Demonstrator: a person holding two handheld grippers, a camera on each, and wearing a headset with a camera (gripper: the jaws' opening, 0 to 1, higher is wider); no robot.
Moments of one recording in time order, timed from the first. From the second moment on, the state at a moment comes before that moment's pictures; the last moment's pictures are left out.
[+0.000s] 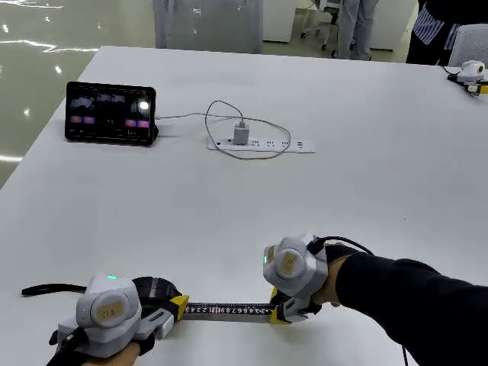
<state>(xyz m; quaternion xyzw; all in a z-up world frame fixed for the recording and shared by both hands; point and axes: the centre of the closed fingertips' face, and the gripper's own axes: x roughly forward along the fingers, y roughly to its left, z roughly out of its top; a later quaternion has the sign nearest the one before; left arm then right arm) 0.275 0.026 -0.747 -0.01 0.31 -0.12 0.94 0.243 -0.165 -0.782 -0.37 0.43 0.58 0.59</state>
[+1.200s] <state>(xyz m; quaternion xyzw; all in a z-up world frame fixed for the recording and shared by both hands) 0.275 0.026 -0.747 -0.01 0.31 -0.12 0.94 0.247 -0.147 -0.783 -0.37 0.42 0.59 0.59</state>
